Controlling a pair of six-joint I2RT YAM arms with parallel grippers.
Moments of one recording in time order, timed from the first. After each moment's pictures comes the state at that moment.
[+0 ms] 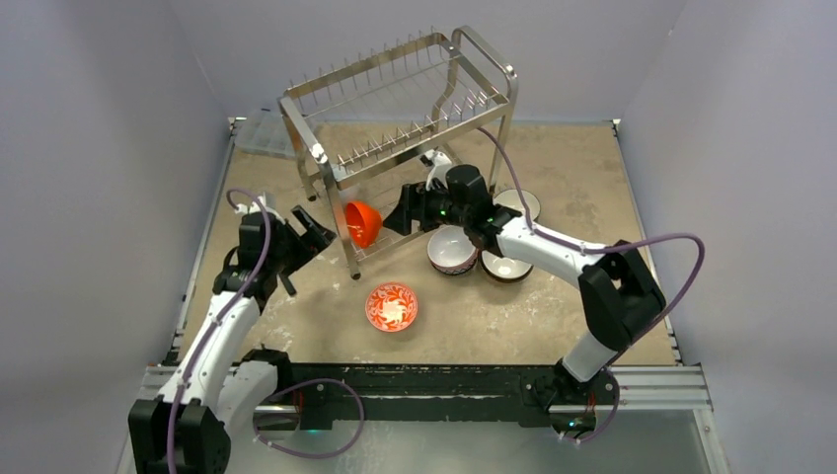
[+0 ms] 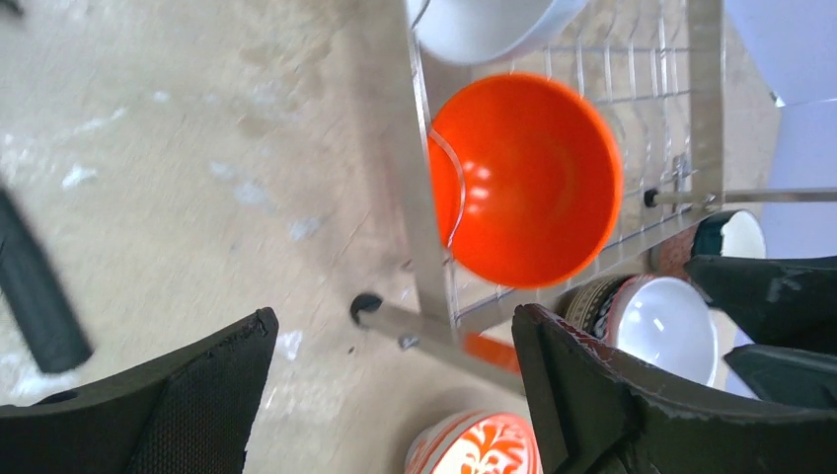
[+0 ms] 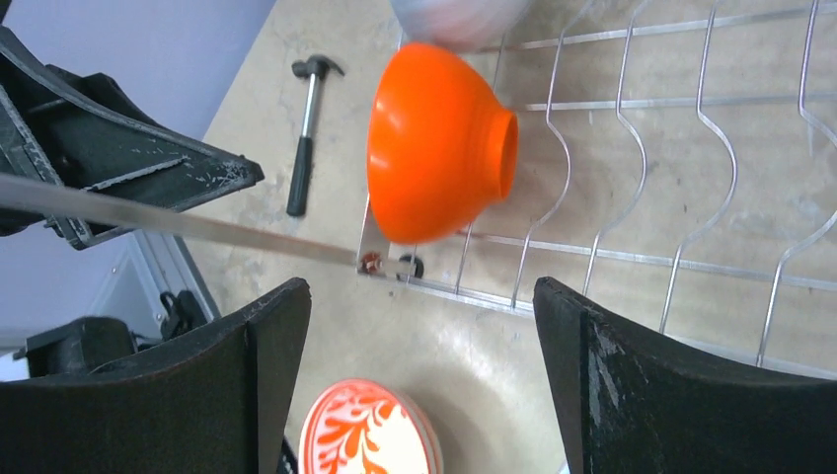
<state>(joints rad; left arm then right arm) -0.09 0.93 0.62 -0.30 0.13 -0.75 0.68 1.67 1.13 0.13 -0.34 0.49</state>
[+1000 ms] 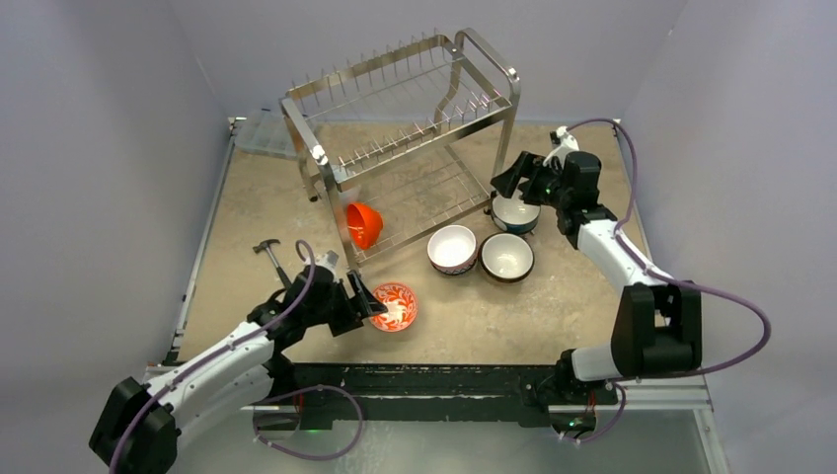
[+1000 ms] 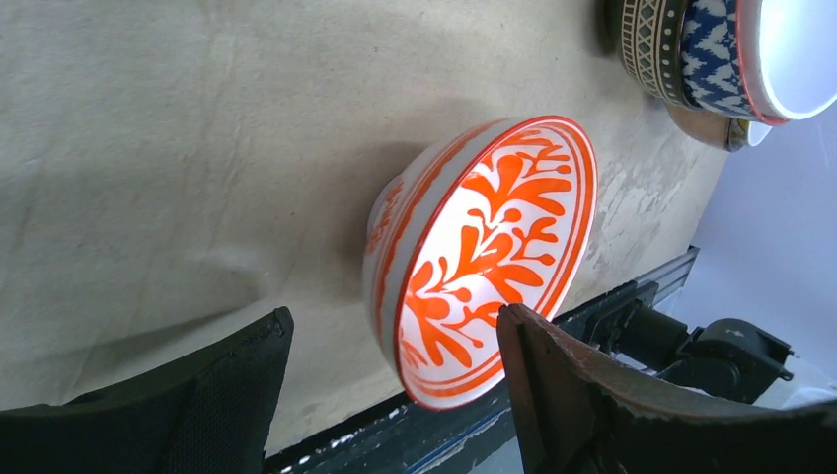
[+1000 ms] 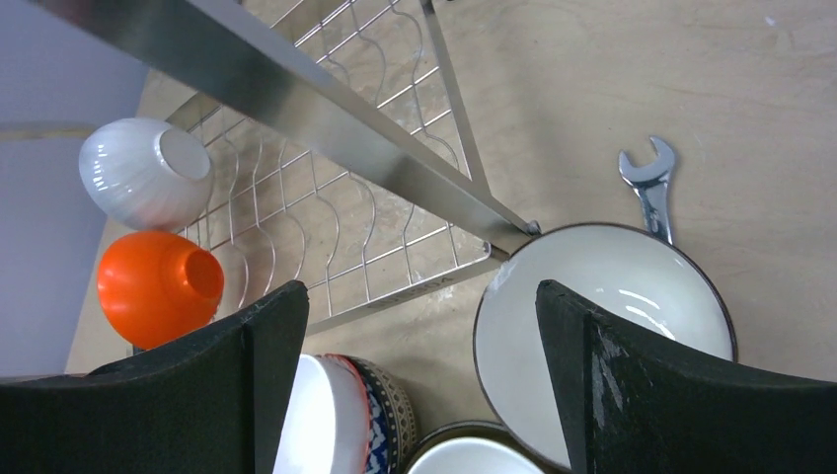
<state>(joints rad) -0.58 0.77 0.28 -0.28 0.20 -1.07 0.08 1.39 0.91 0.08 -0.40 0.44</state>
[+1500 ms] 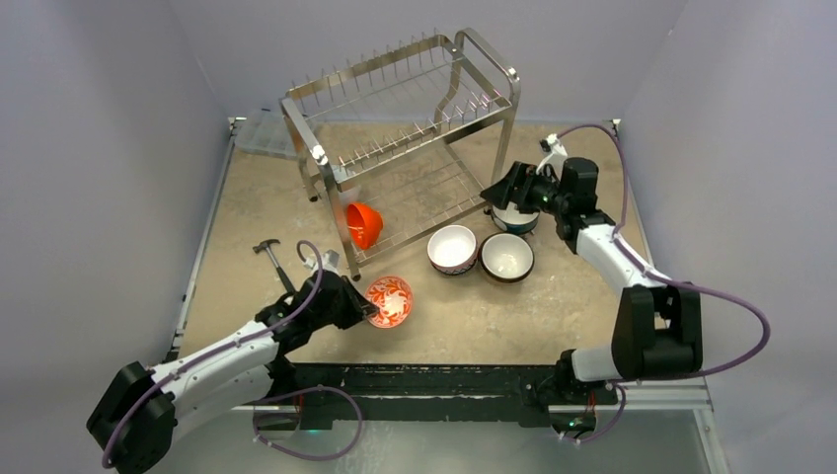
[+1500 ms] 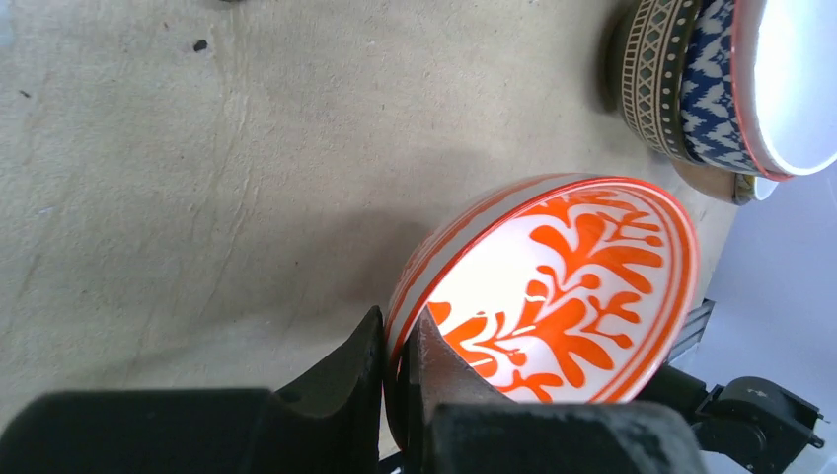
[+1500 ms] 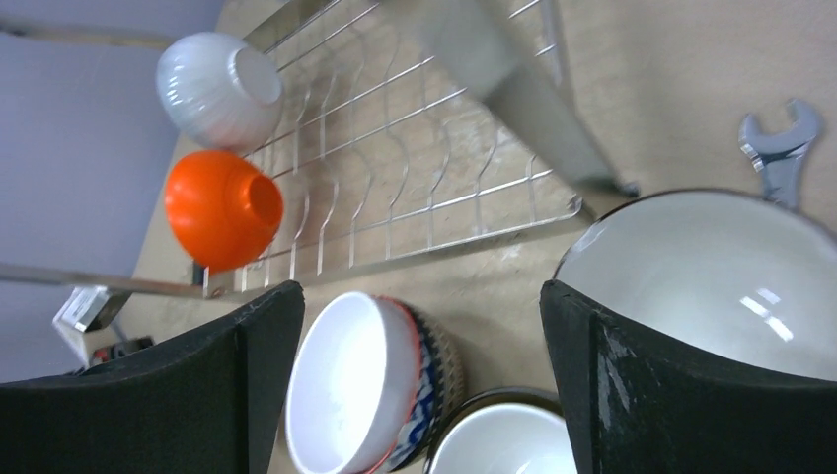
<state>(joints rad) -0.71 0.87 0.26 -0.13 0.02 -1.15 0.09 1.43 0.91 0.10 -0.57 0.43</state>
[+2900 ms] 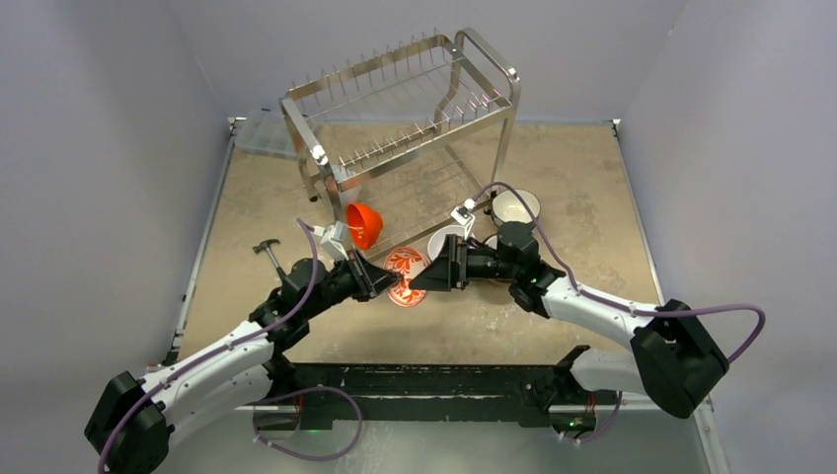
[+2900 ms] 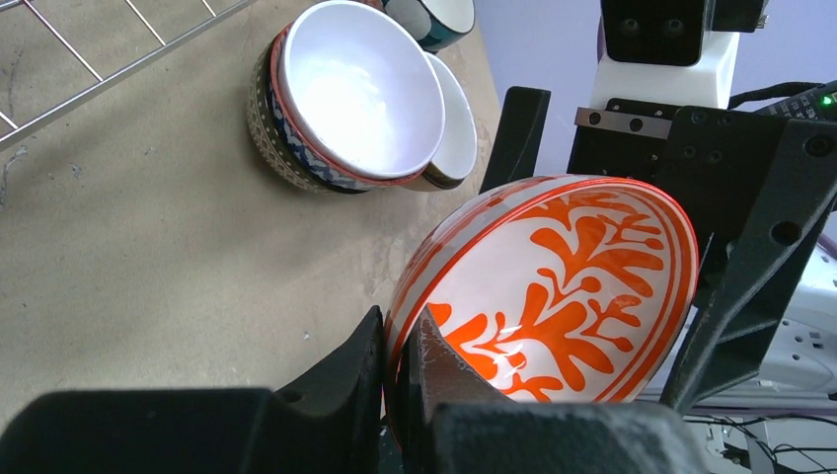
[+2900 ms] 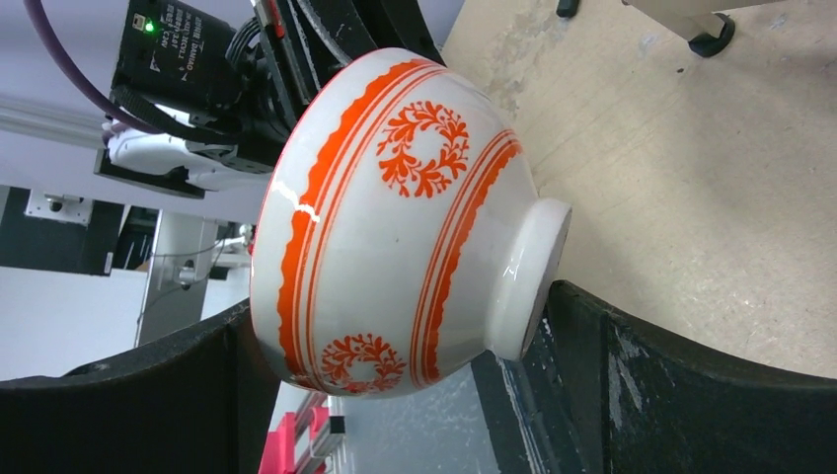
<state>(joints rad) -0.71 0.79 0.31 0.26 0.17 -0.98 0.68 1.23 0.54 0.49 -0.79 0.98</state>
